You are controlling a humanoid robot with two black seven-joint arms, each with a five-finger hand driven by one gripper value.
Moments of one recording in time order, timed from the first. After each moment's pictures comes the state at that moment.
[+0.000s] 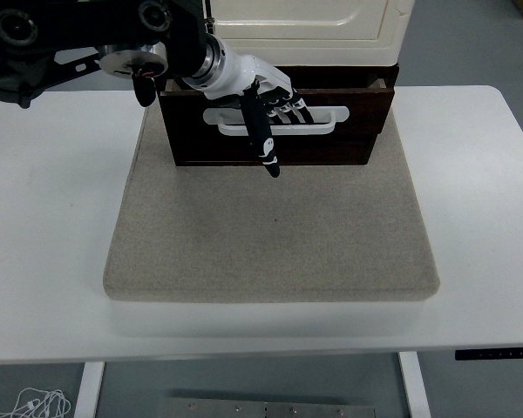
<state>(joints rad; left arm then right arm) -1.80 0.39 0.22 -1.25 0.25 -0.32 0.47 -0.01 0.00 0.13 0.15 -0.02 0.07 -0.10</state>
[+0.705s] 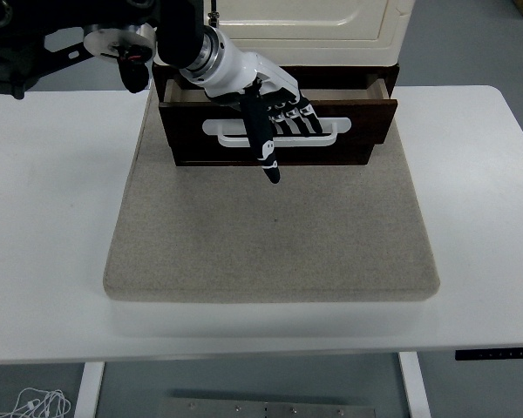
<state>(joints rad) -1.80 0.41 0.16 -1.25 0.25 -0.45 0.47 -0.01 0.00 0.13 0.15 -0.02 0.07 -0.10</state>
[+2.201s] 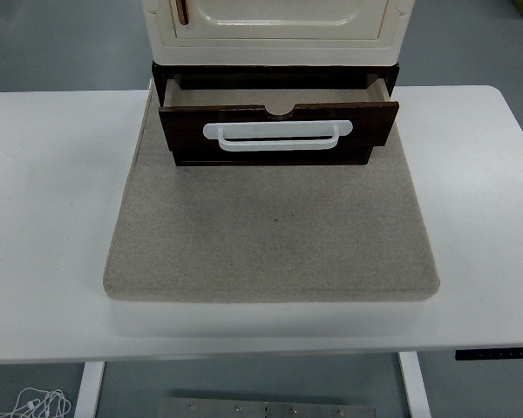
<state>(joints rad) -1.79 0.40 -0.52 -1.06 0.22 -0.41 0.18 -0.01 0.00 0.13 0.15 -0.02 0.07 -0.10</state>
